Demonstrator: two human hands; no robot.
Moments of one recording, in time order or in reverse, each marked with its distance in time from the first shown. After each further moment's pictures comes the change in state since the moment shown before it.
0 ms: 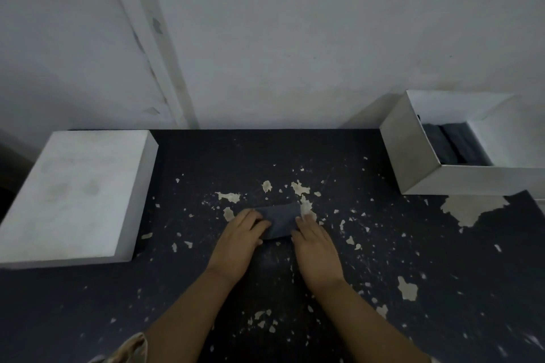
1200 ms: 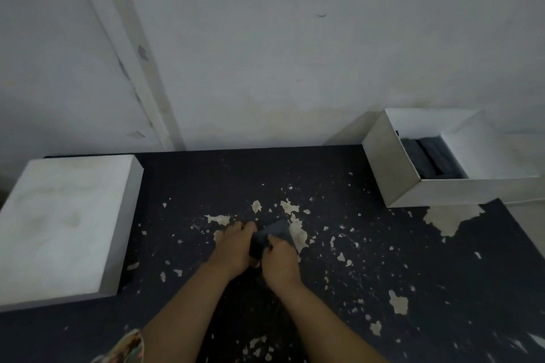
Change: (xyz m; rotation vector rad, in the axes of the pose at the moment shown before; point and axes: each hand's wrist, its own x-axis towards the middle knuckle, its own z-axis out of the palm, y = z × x) left_hand 0.044 -0.010 -0.009 -0.201 -0.347 -0.244; right_hand 0.045 -0.052 -0.012 0.744 -0.131 0.540
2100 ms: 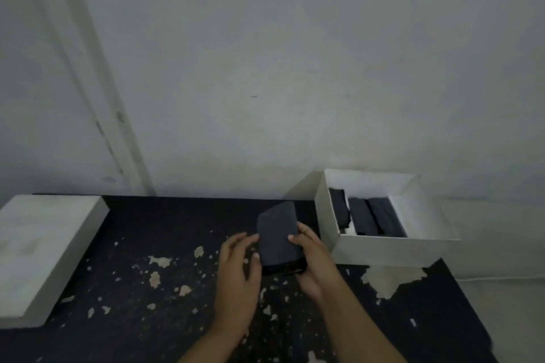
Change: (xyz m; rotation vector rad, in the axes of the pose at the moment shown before) left_hand -0.037 0.222 -0.007 -0.668 0.781 -0.017; right_hand 0.021 0.058 -0.229 1.235 -0.284 -0.003
